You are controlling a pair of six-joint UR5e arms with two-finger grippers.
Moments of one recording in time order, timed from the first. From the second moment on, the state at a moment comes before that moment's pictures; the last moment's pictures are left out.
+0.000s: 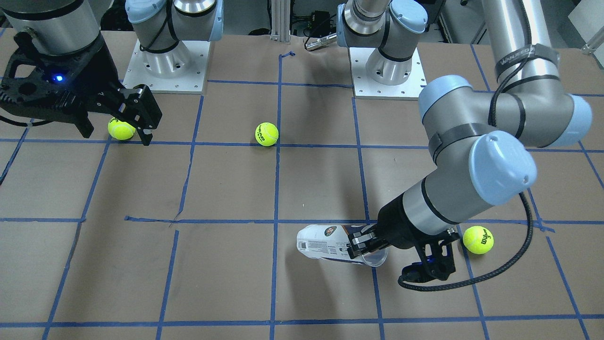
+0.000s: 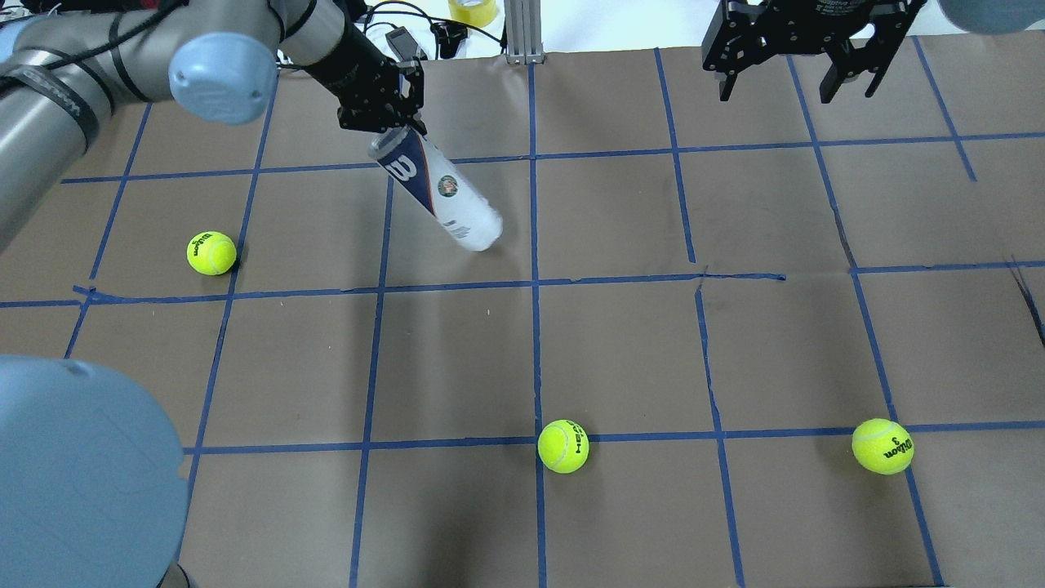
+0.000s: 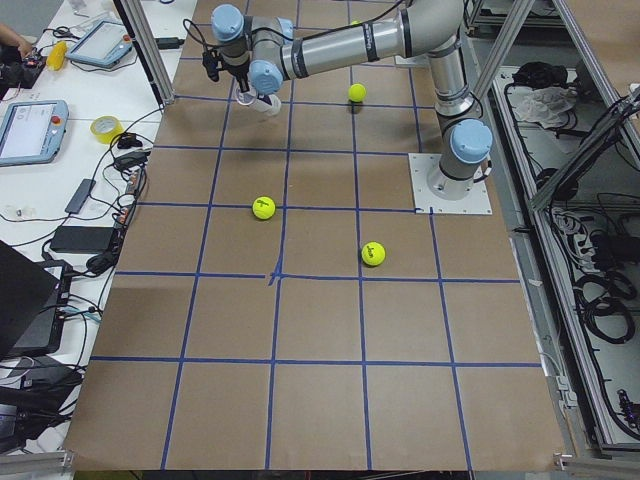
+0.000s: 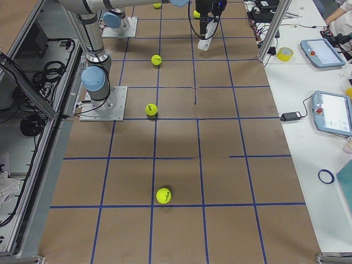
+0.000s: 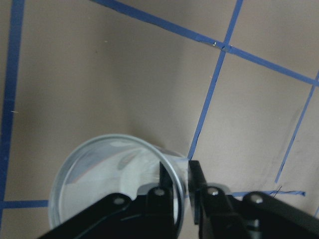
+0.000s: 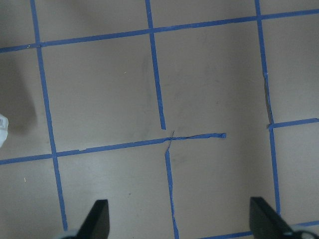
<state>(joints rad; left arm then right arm) -1.57 -2.04 -1.30 -1.28 1.24 -0.33 1.59 -1.46 1.36 -1.57 -1.61 0.14</state>
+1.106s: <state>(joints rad) -1.78 -2.05 -1.41 -0.89 1.66 -0.14 1.58 -1.46 1.37 -1.56 -1.61 0.12</state>
